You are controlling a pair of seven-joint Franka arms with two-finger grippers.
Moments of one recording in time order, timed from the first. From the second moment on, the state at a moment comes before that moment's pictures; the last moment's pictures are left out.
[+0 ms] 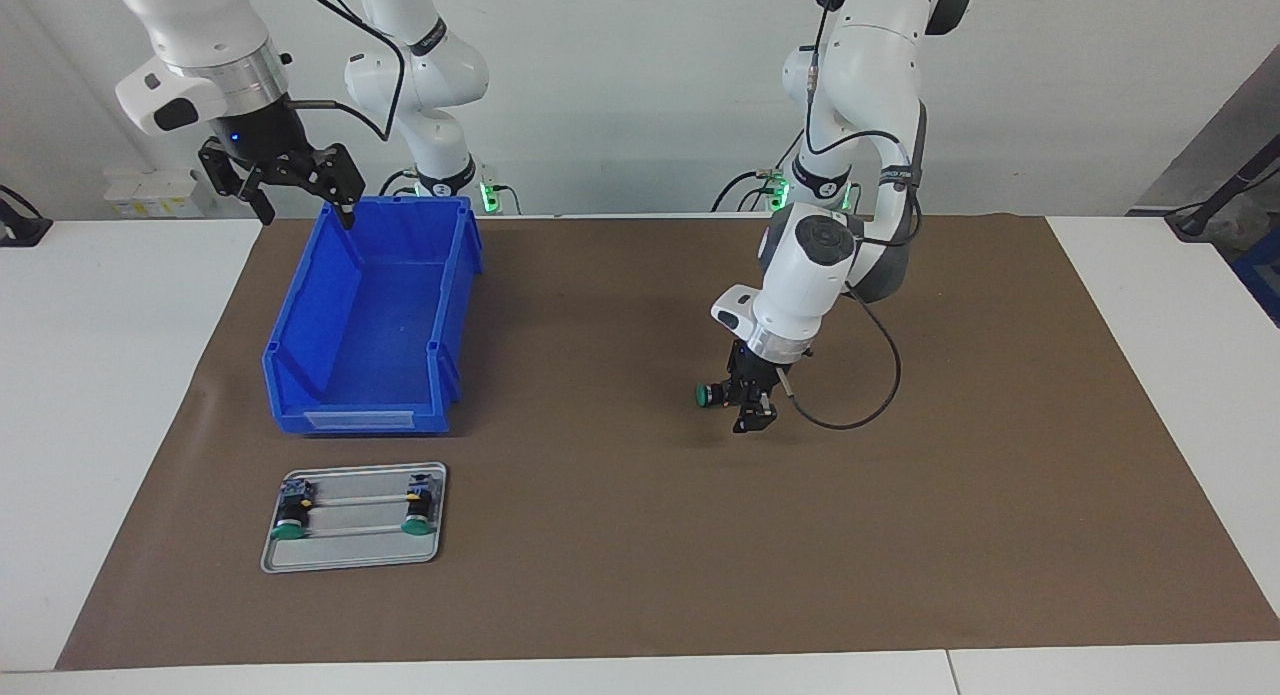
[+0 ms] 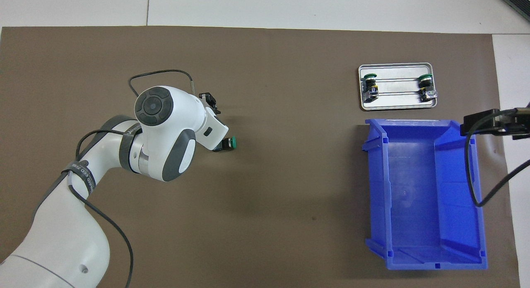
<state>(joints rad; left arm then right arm) -0.35 0.36 -0.13 -1.89 -0.10 2.44 1.17 0.13 -0.07 -0.11 -1.59 -0.03 1.53 0.12</state>
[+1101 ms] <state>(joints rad) -0.37 0.34 -0.12 -1.83 -0.10 2.18 1.21 0.14 -0.07 -0.11 -1.59 -0.03 1.53 0.12</state>
